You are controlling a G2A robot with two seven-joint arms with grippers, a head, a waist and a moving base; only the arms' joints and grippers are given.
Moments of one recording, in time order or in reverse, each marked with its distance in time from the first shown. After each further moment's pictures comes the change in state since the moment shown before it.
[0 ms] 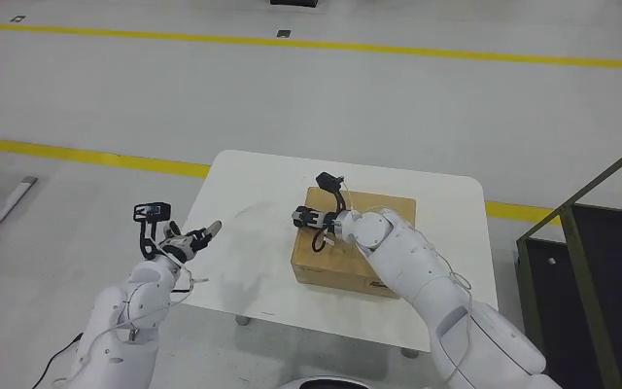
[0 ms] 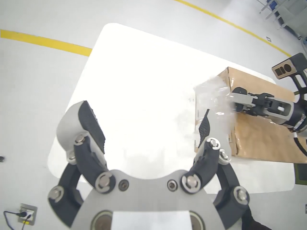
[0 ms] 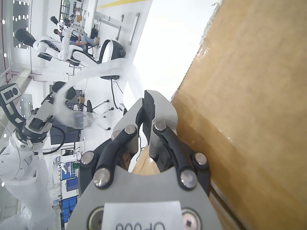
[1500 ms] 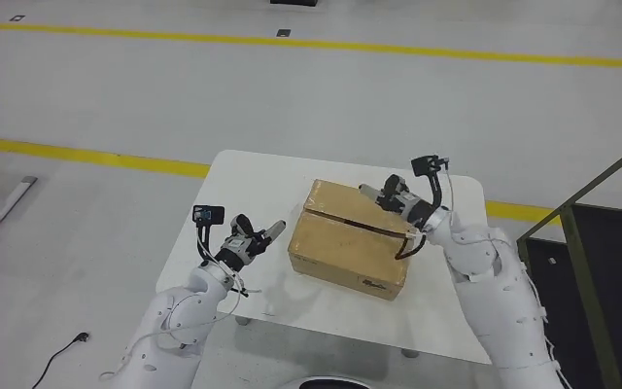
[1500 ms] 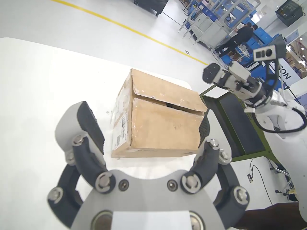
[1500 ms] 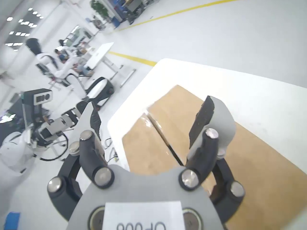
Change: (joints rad) left arm 0.004 -0.034 0.236 -0.048 -0.302 -0.125 0.223; right arm -0.667 0.359 0.749 -1.222 -0.564 0.055 0.051
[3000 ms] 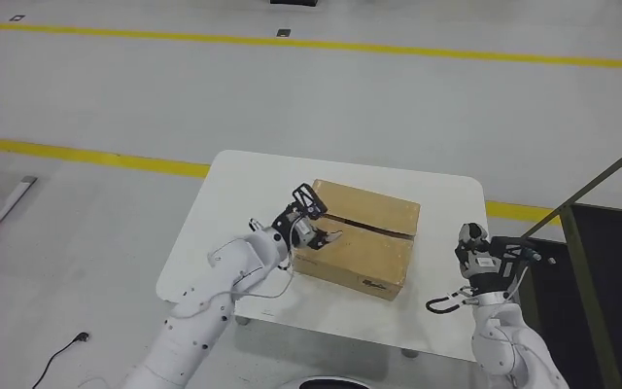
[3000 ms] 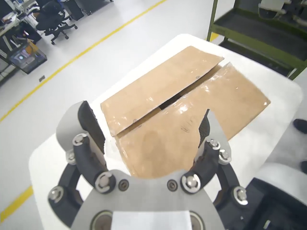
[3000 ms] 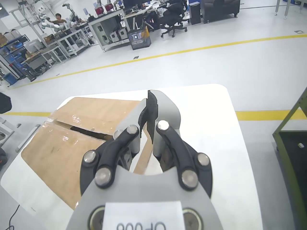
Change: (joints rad) left arm -0.457 -0.041 0.399 0.323 0.725 -0.286 0.066; right arm -0.514 -0.001 0.165 -0.234 -0.393 0.286 -0.660
